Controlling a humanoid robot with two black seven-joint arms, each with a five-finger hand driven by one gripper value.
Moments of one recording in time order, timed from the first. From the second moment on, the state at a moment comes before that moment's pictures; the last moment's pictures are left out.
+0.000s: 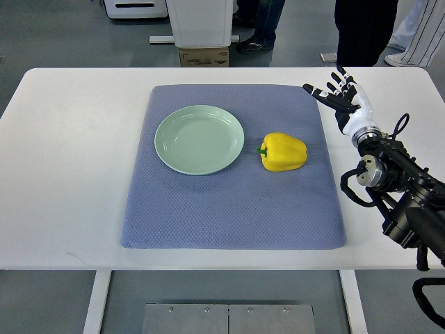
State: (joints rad) left arm -0.01 0.00 -0.11 -0.23 0.09 0.18 -0.17; right arm 0.78 -0.07 0.92 0.63 -0.49 -0.11 0.26
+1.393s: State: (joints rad) left arm -0.01 0.00 -0.11 -0.23 0.09 0.18 -0.17; right arm 0.78 -0.07 0.91 0.64 -0.49 -0.11 0.26
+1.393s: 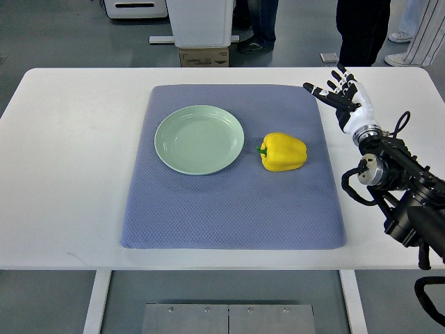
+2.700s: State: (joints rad) left arm -0.01 0.00 -0.11 -0.23 0.09 0.18 -0.17; right arm 0.79 -0.08 0.90 0.66 -0.49 -0.10 0.26
